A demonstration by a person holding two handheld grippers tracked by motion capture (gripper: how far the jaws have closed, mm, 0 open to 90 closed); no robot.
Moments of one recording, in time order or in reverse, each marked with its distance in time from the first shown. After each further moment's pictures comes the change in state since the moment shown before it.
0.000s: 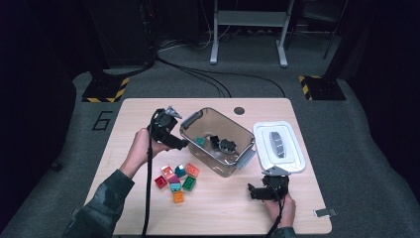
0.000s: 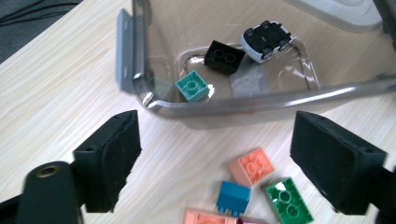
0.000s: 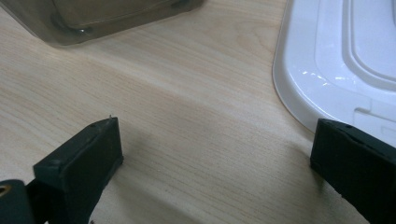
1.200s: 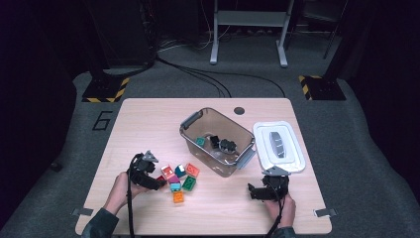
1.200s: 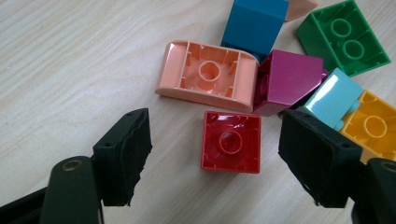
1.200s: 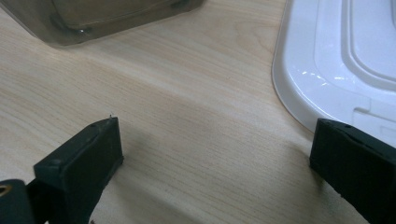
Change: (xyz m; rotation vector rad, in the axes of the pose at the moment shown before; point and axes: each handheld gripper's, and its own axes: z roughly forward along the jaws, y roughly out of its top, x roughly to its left) left arm -0.002 -0.151 0.044 0.113 -0.046 -0.084; right arm 0.000 0.000 0.000 -0.001 -0.003 0.001
